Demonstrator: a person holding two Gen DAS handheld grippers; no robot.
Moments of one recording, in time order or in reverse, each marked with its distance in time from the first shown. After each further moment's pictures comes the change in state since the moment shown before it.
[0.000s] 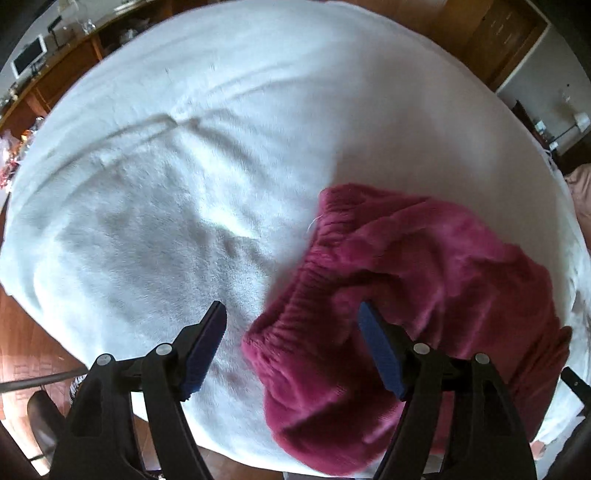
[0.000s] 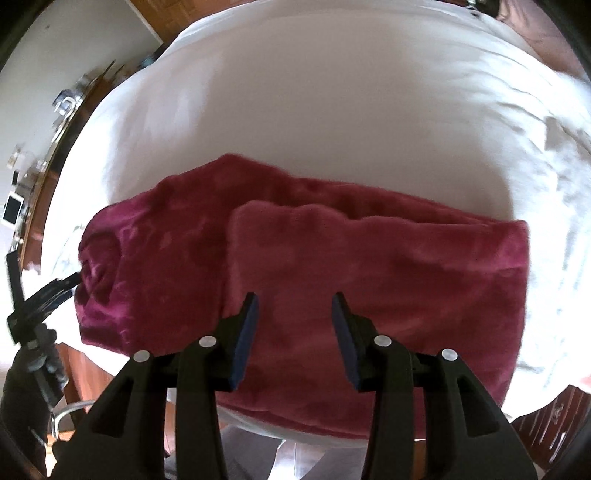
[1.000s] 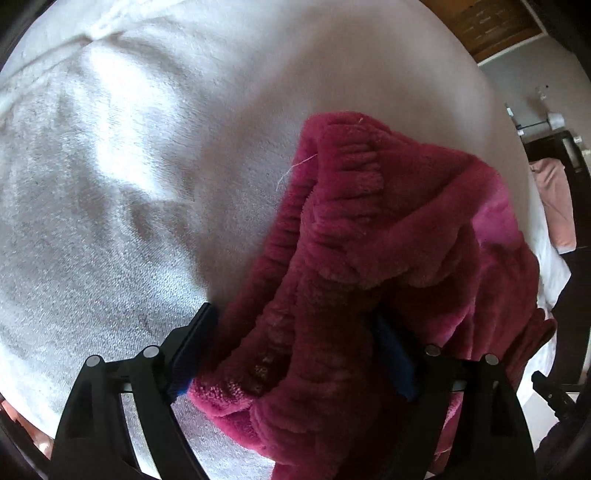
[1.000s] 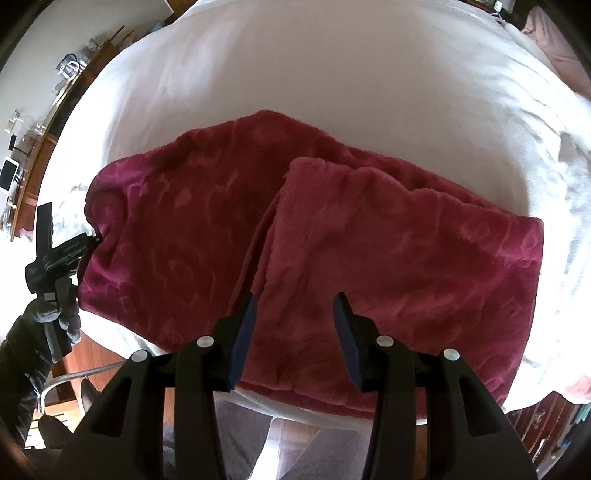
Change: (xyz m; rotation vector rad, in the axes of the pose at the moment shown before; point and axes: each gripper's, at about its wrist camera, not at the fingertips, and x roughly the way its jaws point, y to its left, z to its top) left arm 0.107 0.017 0.008 -0.008 0.180 -0.263; right arm 0.010 0.031 -0.014 -0.071 0.092 -0.033
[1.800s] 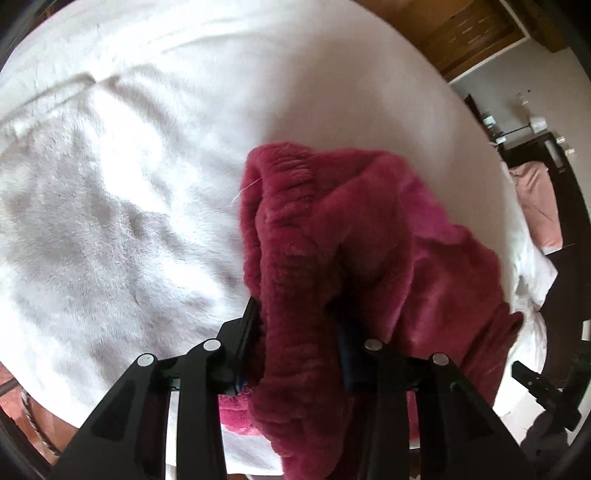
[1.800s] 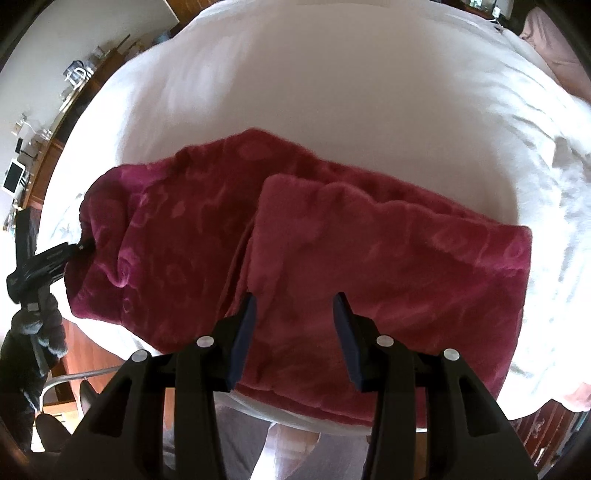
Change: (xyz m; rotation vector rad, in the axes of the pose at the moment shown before) left arm -0.042 -0.050 -0.005 0.024 -0.093 -0.045; right arm -0.015 -0.024 -0.003 -0.001 -0.059 0.025
